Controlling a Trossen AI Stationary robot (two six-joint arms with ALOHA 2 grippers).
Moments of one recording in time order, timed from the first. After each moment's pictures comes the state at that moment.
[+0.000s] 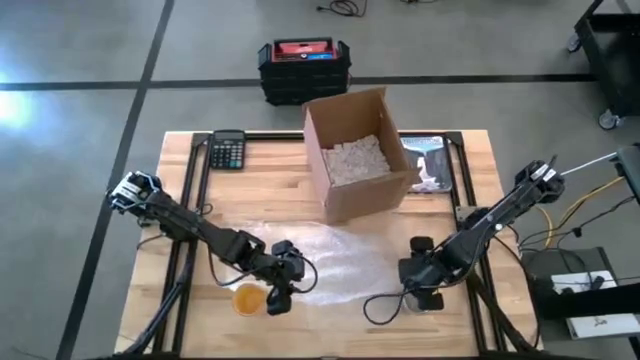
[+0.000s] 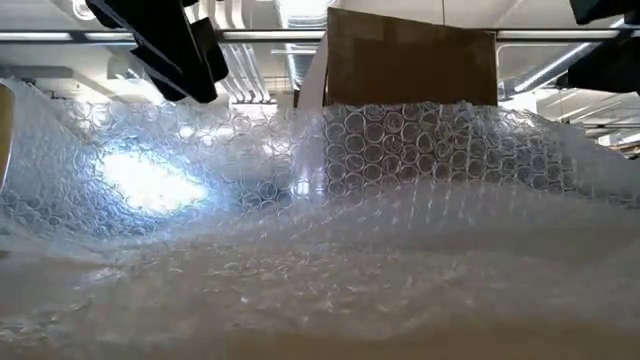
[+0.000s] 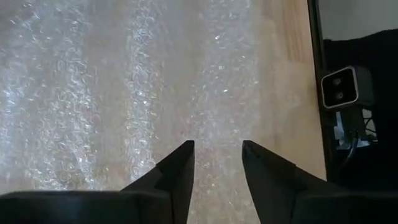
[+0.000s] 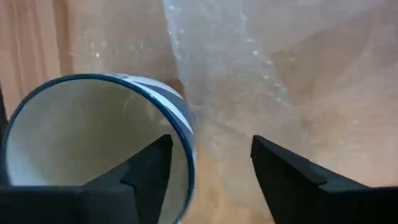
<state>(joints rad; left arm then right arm) -0.47 1.60 1.12 -0.44 -0.07 -0.54 0.65 1.52 1.00 -0.95 0.00 0.65</state>
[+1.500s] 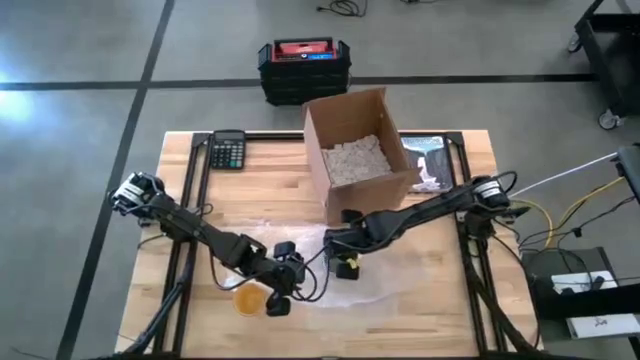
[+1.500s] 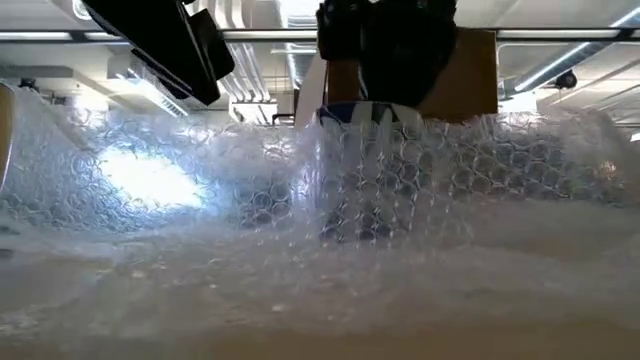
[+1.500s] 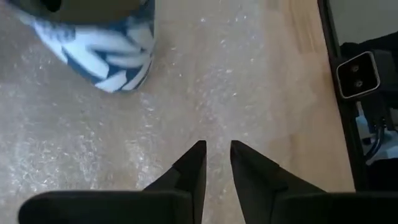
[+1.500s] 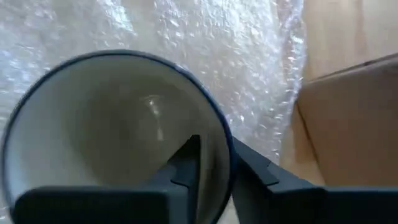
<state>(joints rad) -0.49 1.60 1.12 -0.42 -0.12 -0.46 0.23 1.93 1.45 -0.74 0.15 0.28</state>
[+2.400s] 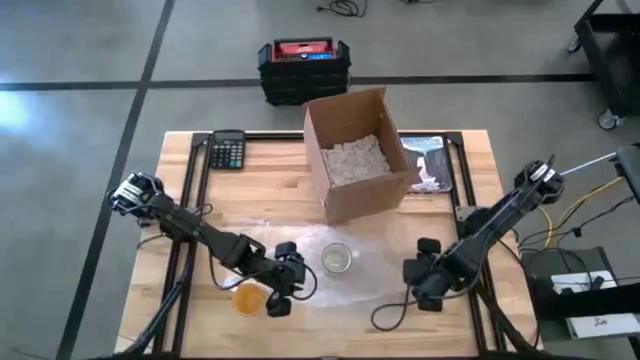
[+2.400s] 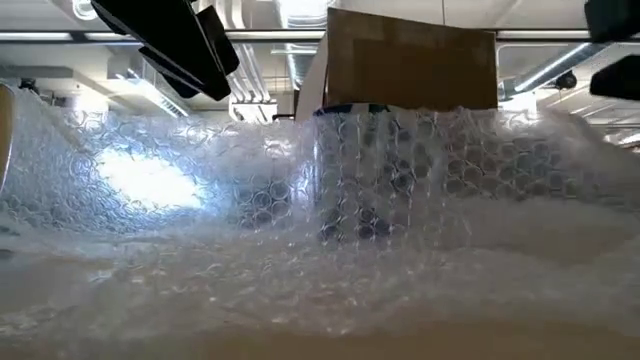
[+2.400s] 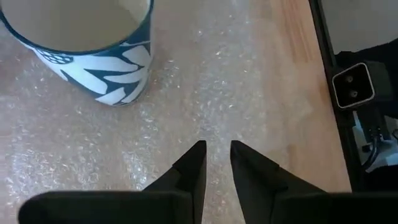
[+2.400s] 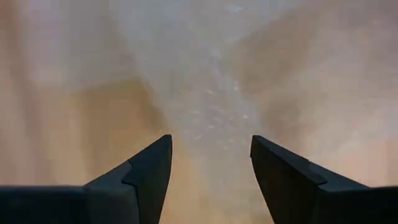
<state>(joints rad) -0.49 1.60 1.12 -0.38 -0.15 -0.45 0.73 1.52 0.89 -0.87 0.21 0.85</state>
